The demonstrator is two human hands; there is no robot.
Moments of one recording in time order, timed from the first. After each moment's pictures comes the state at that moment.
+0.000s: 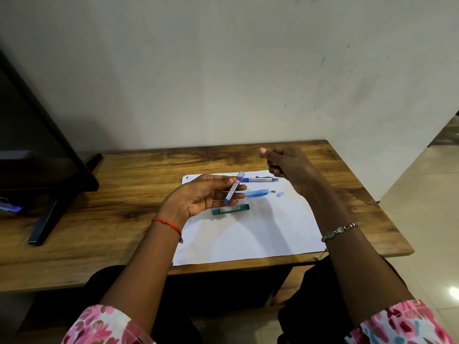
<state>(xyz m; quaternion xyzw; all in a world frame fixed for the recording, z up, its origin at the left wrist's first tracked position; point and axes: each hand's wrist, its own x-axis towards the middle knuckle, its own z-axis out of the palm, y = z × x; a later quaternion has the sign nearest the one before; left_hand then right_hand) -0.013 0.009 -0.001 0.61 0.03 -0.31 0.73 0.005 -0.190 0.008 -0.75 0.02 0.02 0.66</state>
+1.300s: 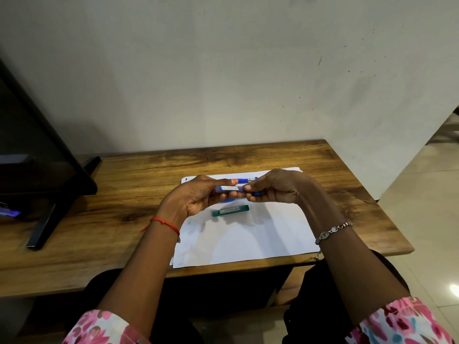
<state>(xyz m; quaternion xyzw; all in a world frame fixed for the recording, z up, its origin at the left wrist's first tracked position) -0.015 0.003 0.012 0.65 0.09 -0.29 0.69 0.003 -0.182 -0.008 -0.62 0.09 0.32 0.71</state>
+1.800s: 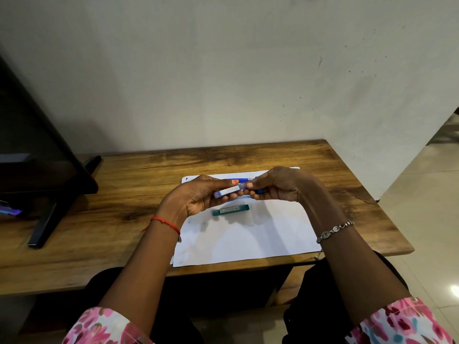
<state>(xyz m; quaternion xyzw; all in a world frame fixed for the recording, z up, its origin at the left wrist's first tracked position) -0.014 0.005 0.007 0.64 0.07 -0.31 0.70 -0.001 -0.182 0.001 -0.64 0.09 0.30 0.70</state>
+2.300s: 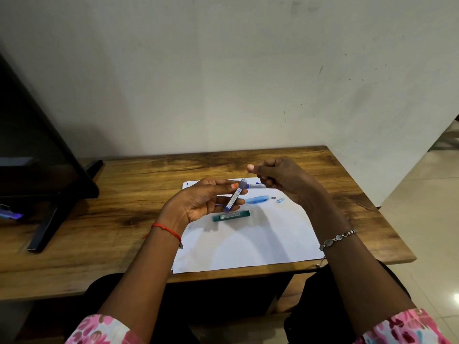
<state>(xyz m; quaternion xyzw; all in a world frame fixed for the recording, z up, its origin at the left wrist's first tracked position) -0.012 0.008 0.002 0.64 -0.03 -0.30 0.70 0.000 -0.181 0.010 -0.75 0.01 0.10 0.65</state>
